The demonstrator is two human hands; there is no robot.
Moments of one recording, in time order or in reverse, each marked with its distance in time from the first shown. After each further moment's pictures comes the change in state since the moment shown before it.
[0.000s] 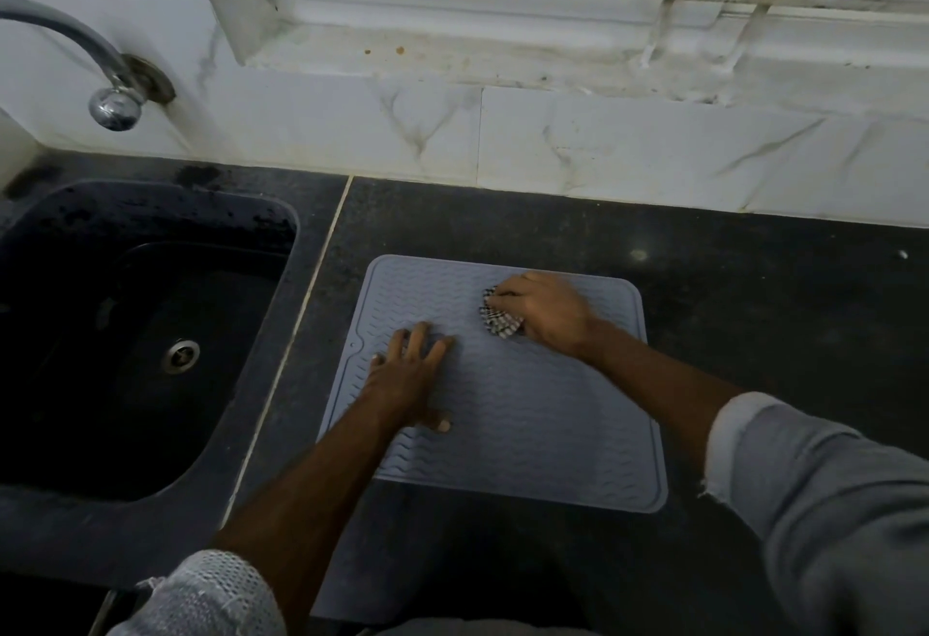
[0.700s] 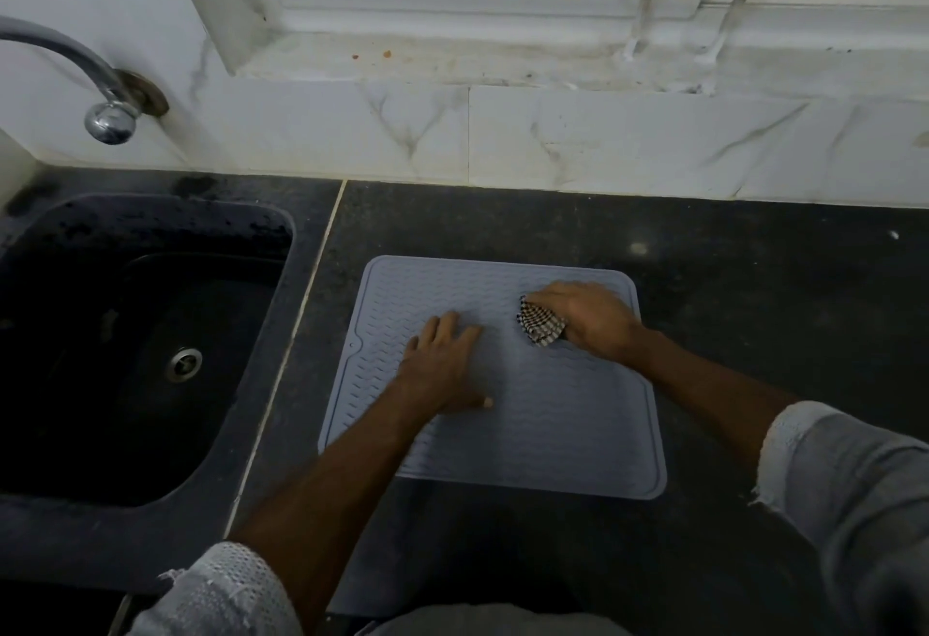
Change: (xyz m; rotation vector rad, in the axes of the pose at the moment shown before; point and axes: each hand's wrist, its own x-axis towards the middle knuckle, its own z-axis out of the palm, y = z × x) left_hand 0.010 0.042 -0.015 -0.061 0.062 0.033; right_hand -0.056 0.026 0.003 0.144 0.011 0.130
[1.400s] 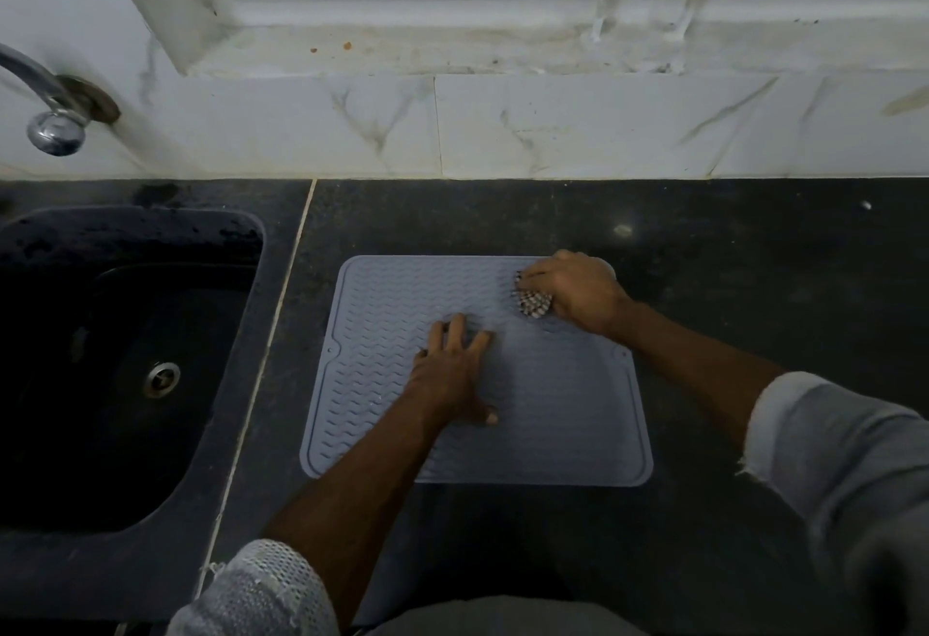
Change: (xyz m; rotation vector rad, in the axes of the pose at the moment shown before) left_hand 0.008 0.031 0.011 0.045 -0.096 0.034; right_hand 0.008 0.004 -0.022 -0.138 0.016 0.076
